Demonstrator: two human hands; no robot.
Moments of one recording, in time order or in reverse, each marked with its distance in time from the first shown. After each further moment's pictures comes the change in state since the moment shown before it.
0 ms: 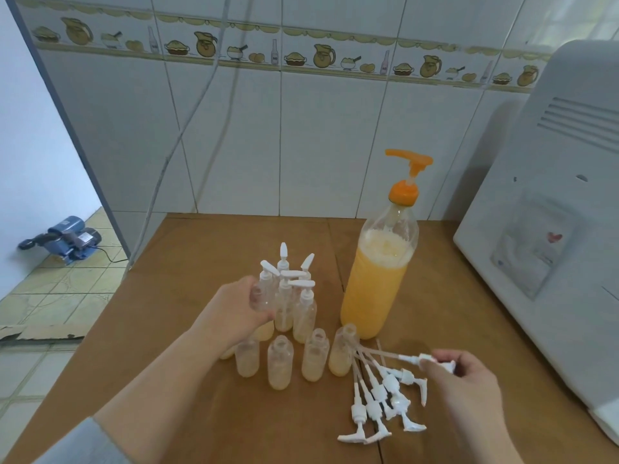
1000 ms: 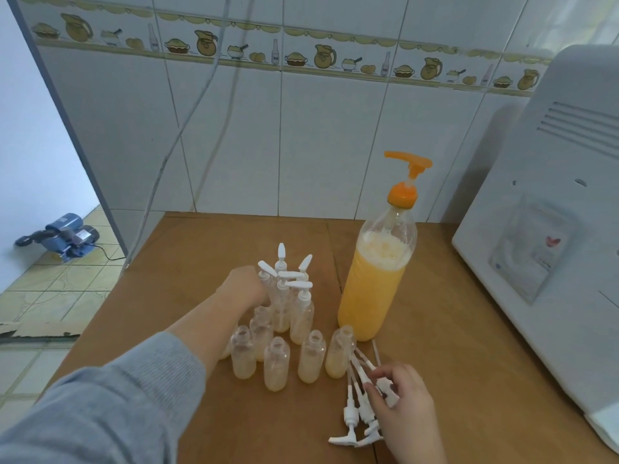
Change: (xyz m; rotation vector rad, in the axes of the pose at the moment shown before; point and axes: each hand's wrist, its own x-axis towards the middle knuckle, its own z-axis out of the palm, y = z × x) left_hand 0.072 0.009 0.015 0.331 -0.187 -0.287; right_hand -0.014 0.046 0.048 -0.457 -0.198 -0.507
